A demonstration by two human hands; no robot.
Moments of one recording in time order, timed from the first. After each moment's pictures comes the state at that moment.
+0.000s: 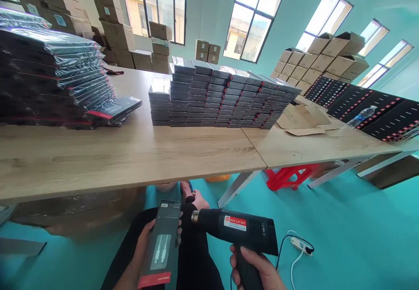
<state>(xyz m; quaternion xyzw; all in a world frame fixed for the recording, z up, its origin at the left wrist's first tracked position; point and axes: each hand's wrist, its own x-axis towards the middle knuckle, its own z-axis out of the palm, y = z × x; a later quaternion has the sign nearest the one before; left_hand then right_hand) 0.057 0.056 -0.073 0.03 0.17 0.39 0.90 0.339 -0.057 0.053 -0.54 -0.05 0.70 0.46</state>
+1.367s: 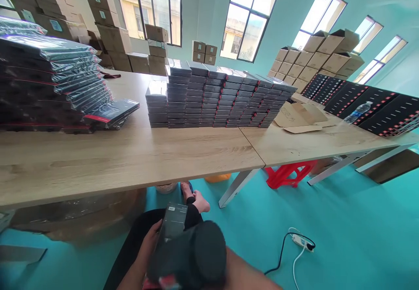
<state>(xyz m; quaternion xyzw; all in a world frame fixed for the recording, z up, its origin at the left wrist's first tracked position) 0.056 0.061 -0.115 0.04 0.39 0.42 0.82 0.295 -0.027 0.111 -0.60 -0.42 0.64 0.23</state>
